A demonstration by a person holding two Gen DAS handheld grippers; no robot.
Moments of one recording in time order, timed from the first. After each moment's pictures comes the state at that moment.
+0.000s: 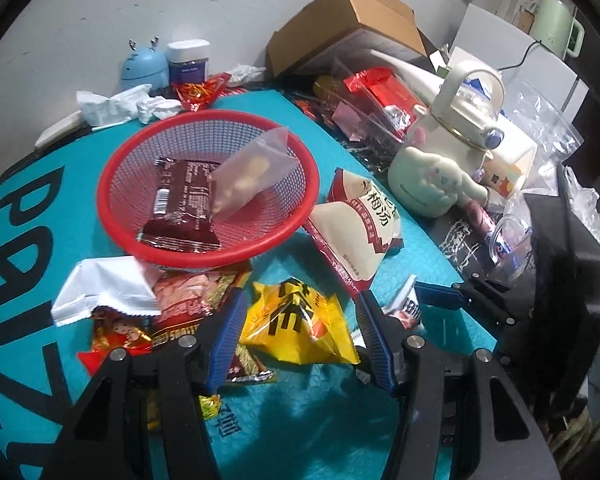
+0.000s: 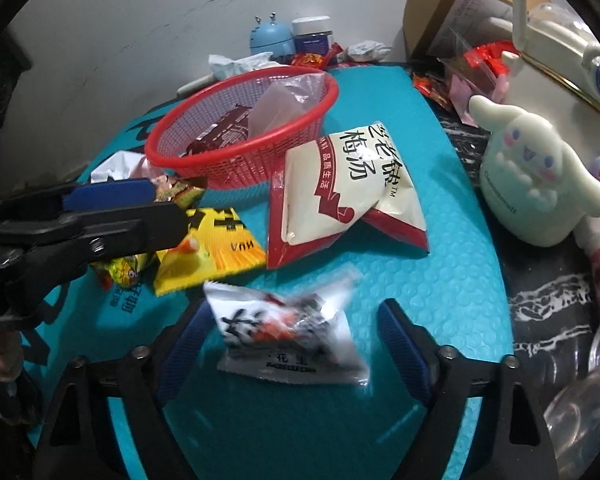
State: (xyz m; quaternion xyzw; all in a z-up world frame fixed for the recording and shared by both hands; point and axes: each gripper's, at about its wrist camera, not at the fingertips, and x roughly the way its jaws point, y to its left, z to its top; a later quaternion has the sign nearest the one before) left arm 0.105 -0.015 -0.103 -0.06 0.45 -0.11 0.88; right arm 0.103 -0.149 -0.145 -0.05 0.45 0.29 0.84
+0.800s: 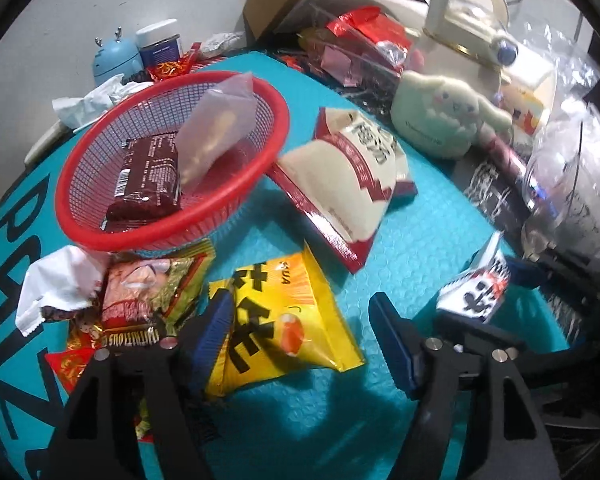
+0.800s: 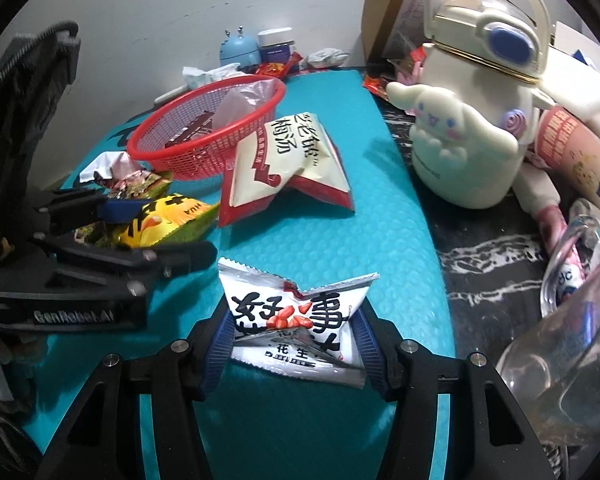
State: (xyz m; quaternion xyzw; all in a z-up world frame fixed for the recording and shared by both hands) left arm 0.113 -0.057 -0.139 0.04 0.49 -0.09 0.86; right arm 0.079 -0.196 -0.138 -0.03 0.45 0.24 0.86
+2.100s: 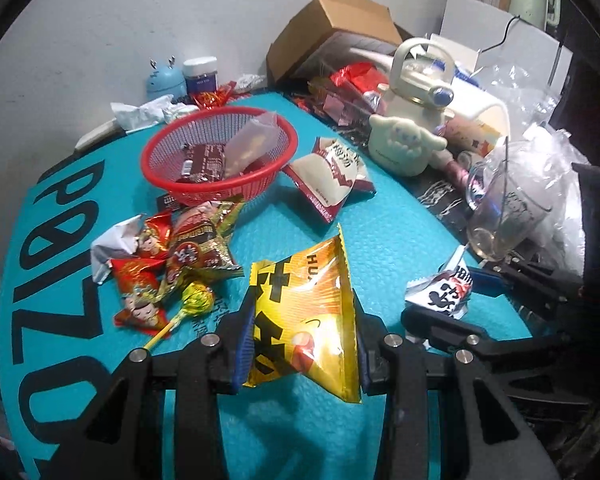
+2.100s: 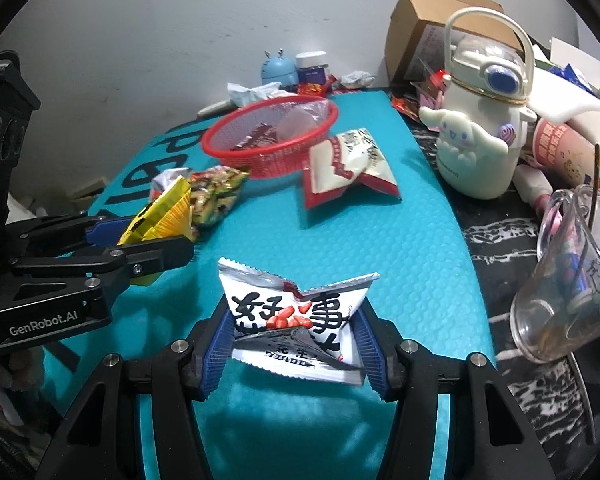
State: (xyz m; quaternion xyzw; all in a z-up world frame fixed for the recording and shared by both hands) left arm 0.005 -0.033 -0.081 -0.01 0.43 -0.08 0.90; right arm 0.005 -0.183 -0.103 -0.01 0.42 0.28 0.87
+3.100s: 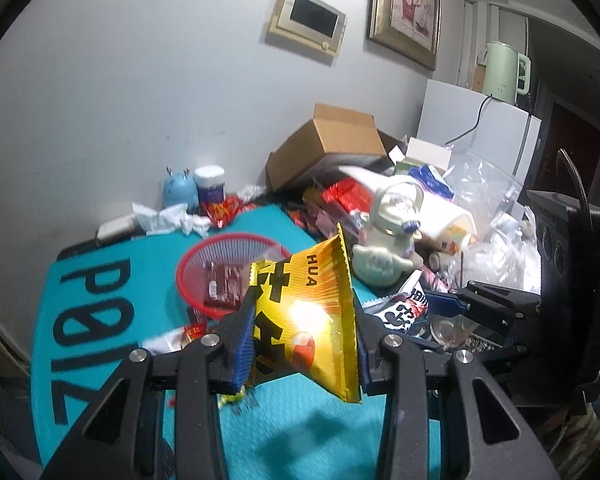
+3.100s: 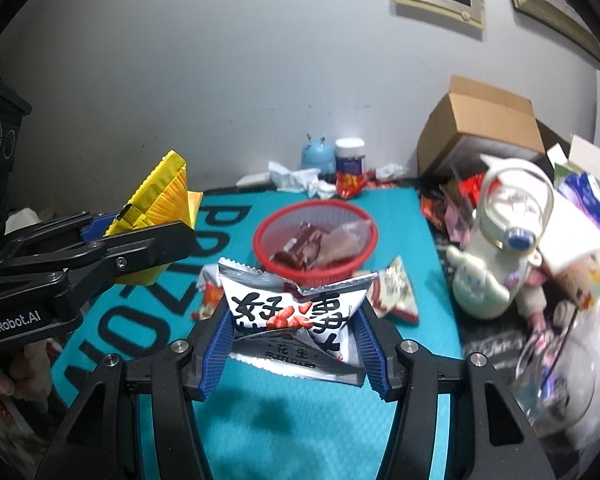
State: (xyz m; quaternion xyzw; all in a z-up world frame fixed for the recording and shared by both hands) left arm -0.008 -0.005 0.028 -0.03 0.29 -0.10 0.95; right arm 0.018 -0.155 -0.005 -0.02 0.32 0.31 0.89
